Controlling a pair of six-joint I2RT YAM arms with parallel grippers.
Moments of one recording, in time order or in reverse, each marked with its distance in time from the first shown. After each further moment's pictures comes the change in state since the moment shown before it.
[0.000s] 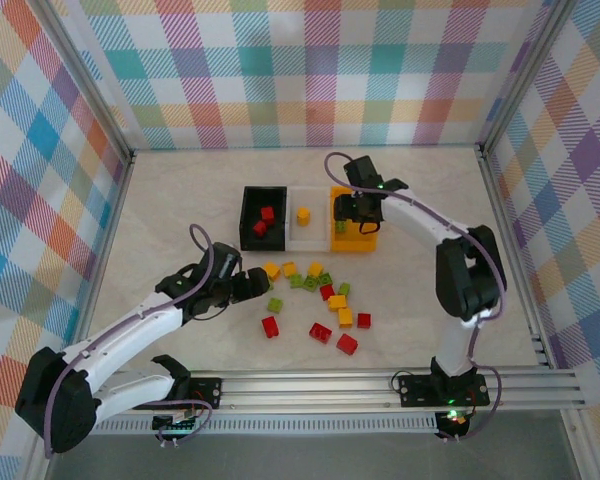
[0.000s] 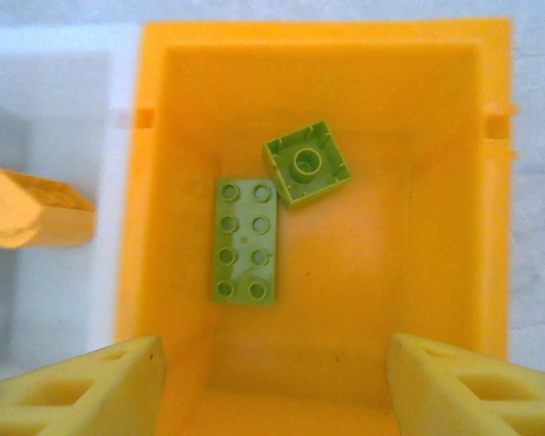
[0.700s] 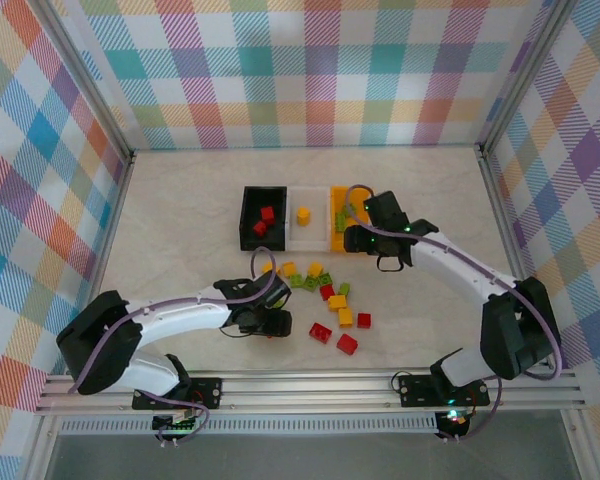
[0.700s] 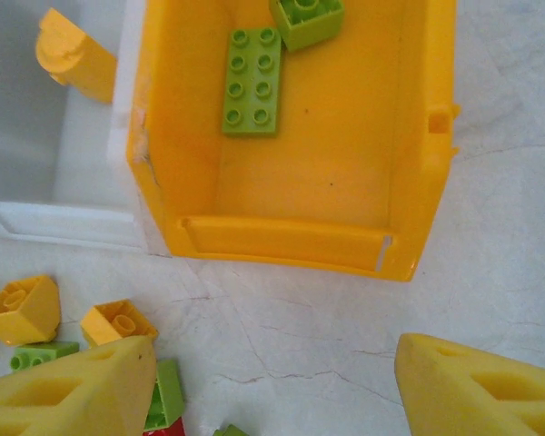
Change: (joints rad) left arm -0.321 0.338 0.033 -0.040 -0.002 0.003; right arm 0.040 -0.381 -0.419 0.099 -0.049 0.048
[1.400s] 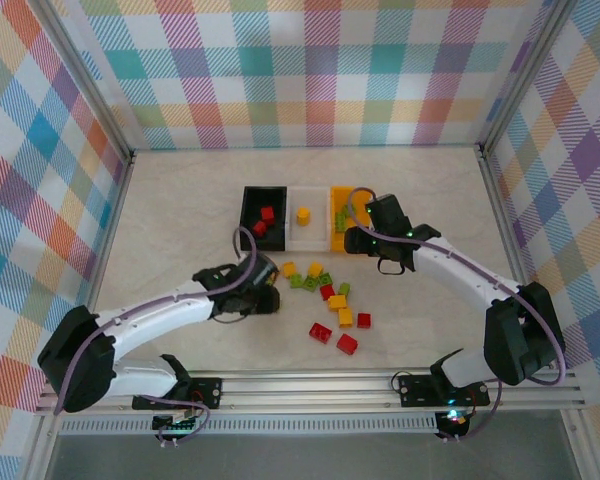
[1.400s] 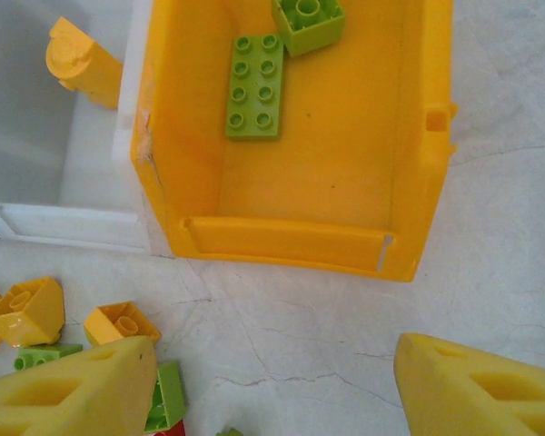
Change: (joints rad) left arm 0.163 -0.133 0.099 -0.037 -0.068 0.009; right arm 0.000 -0.024 -0.046 0.043 0.000 0.008
